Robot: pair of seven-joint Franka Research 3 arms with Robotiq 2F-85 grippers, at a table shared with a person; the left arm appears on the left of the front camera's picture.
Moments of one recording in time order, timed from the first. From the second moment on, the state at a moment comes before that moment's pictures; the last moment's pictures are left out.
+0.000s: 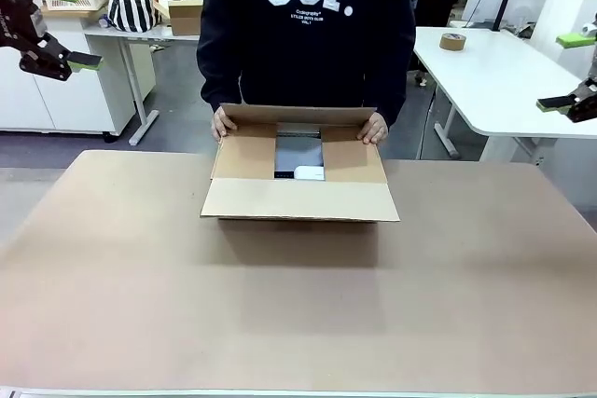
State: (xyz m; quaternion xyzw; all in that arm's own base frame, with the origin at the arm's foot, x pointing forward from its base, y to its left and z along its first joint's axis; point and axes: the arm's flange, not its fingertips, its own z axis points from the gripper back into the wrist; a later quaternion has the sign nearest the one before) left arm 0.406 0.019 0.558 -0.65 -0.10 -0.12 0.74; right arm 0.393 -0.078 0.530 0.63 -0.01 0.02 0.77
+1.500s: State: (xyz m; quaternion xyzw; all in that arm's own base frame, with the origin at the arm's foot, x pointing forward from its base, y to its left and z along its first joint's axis) left arm 0.406 0.019 0.558 -0.65 -0.10 -0.12 0.74; right arm 0.393 -0.078 0.530 0.63 -0.01 0.02 0.77
